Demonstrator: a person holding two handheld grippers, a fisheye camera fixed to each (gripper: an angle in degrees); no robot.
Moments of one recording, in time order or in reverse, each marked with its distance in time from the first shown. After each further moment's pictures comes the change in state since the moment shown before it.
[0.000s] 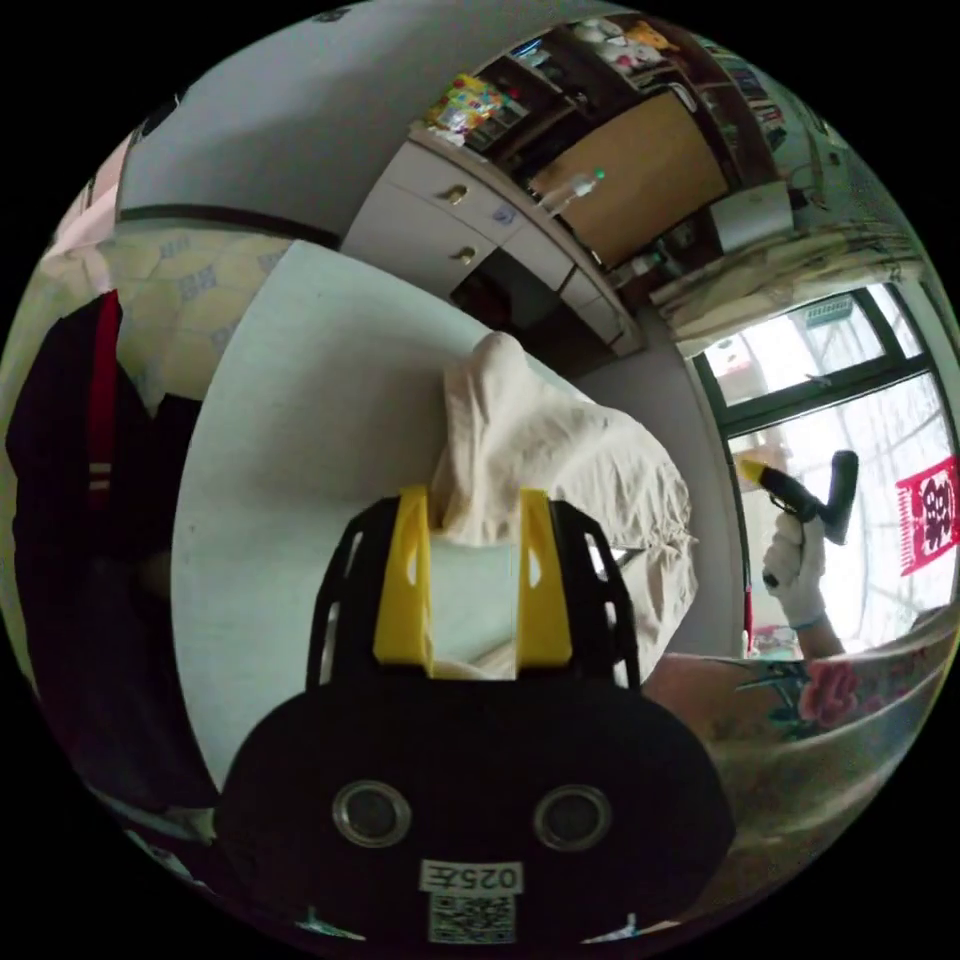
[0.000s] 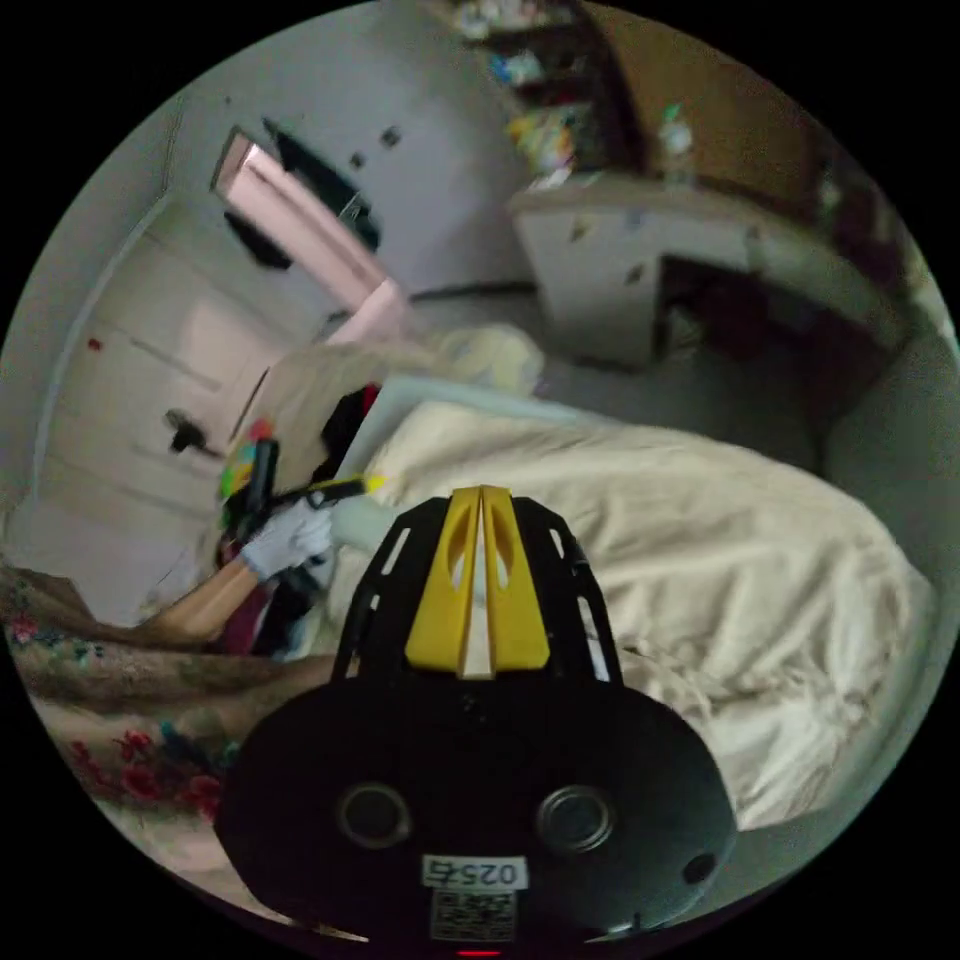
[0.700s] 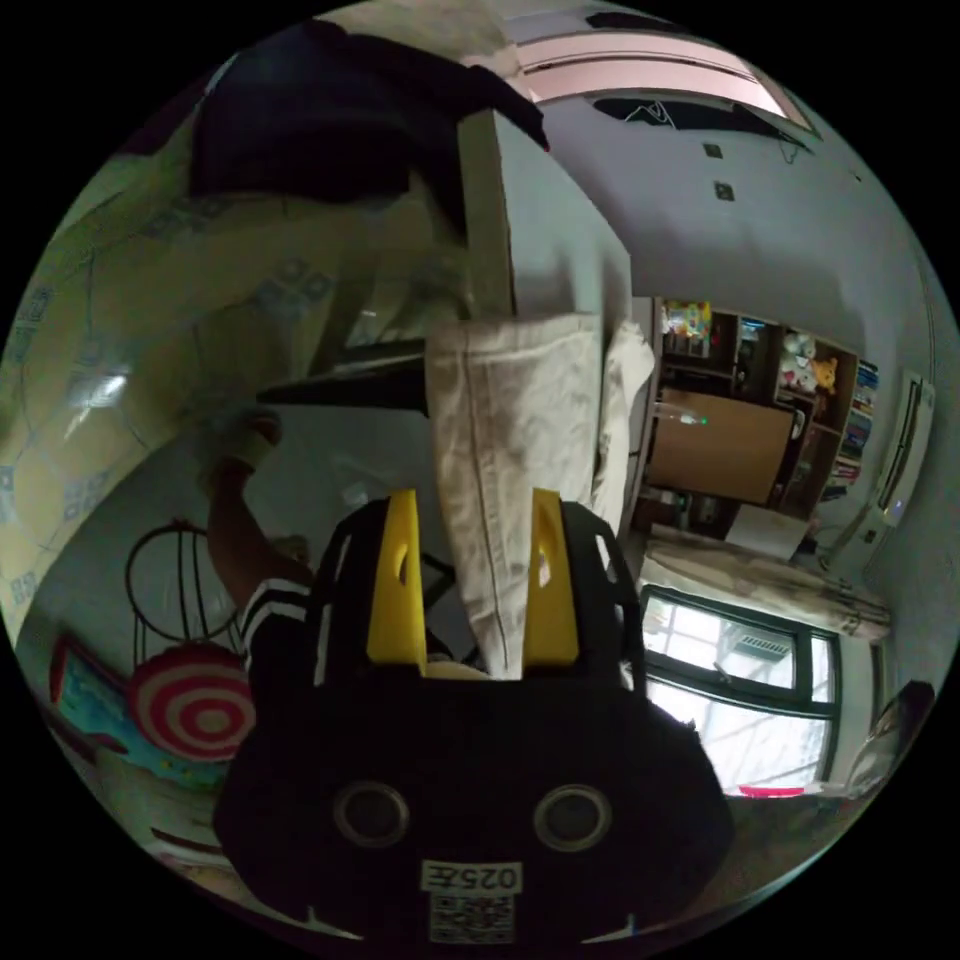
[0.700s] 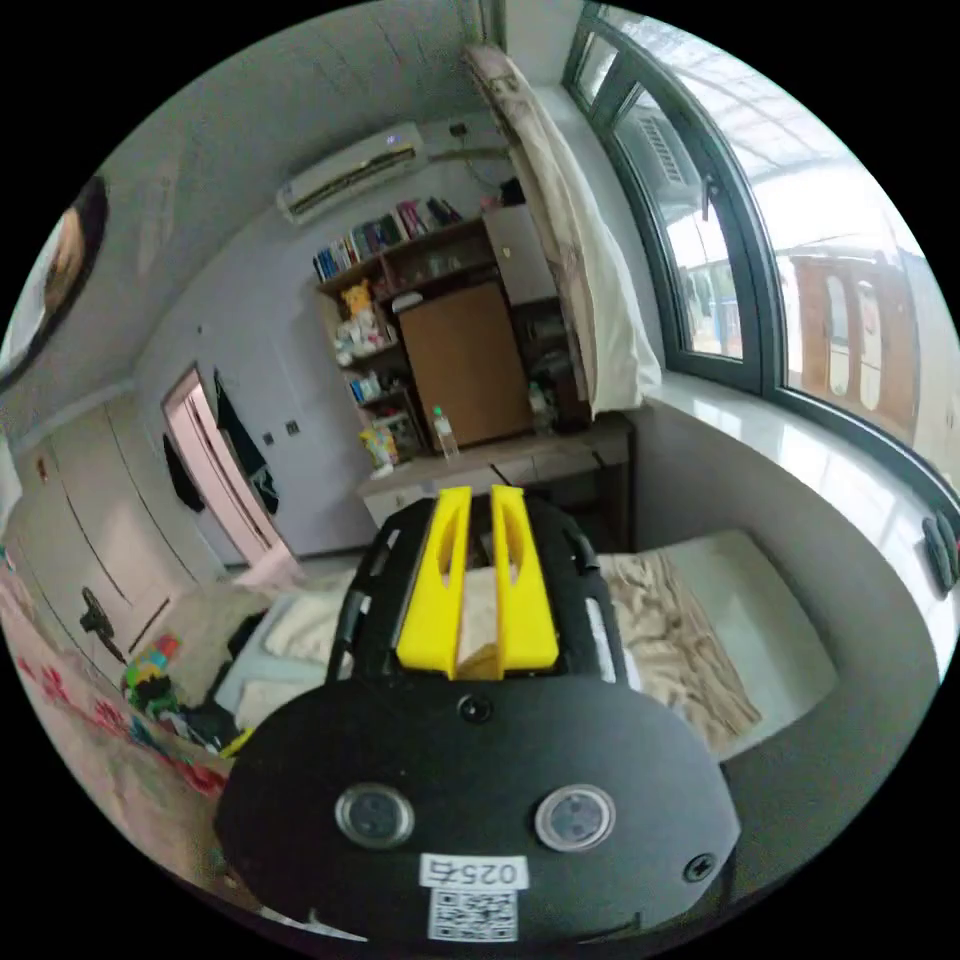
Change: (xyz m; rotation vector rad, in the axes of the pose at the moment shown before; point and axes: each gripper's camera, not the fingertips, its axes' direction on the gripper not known) left arm 0.021 0.299 -0.013 0.398 0.215 -0.899; right arm 0.097 0.228 -0.331 0.777 0.302 0.208
